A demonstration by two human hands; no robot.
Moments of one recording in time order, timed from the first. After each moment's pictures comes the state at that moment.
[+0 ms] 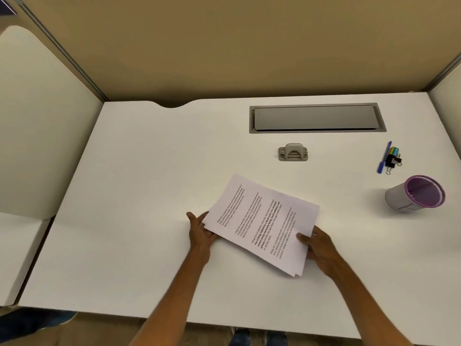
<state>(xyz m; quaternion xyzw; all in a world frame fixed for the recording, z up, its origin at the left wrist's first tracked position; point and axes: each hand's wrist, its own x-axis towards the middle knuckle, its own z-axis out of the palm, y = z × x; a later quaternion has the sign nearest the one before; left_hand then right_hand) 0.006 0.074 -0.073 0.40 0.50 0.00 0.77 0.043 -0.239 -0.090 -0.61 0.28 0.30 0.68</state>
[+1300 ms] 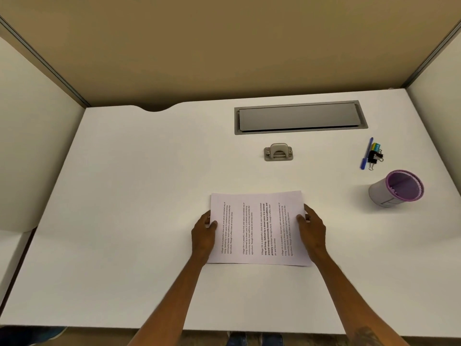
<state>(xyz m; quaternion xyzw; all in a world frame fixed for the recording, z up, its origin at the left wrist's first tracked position) 0.015 0.041 -0.071 0.77 0.37 -0.08 0.51 0.070 -0.236 -0.080 -0.82 0.24 0.14 0.50</state>
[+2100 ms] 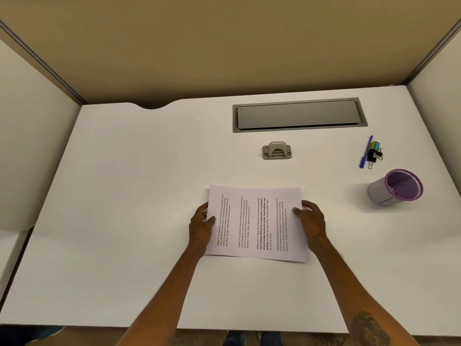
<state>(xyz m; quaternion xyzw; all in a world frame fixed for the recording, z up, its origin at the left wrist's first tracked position) 0.033 0.047 -0.073 0.72 0.37 -0.07 0.58 0.095 -0.242 -0.078 -0.74 0.31 0.15 0.58</state>
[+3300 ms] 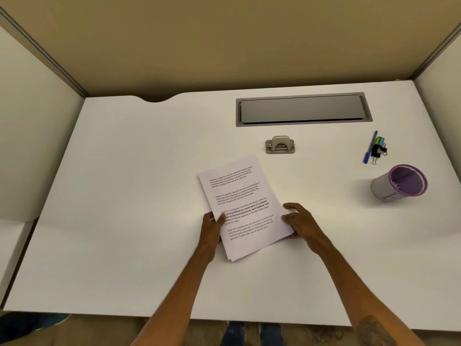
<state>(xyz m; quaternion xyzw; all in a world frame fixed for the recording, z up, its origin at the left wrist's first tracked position) 0.010 0.023 -0.085 0.59 0.41 -0.11 0.69 0.078 -0.234 -0.070 -0.72 0.21 0.33 0.57</state>
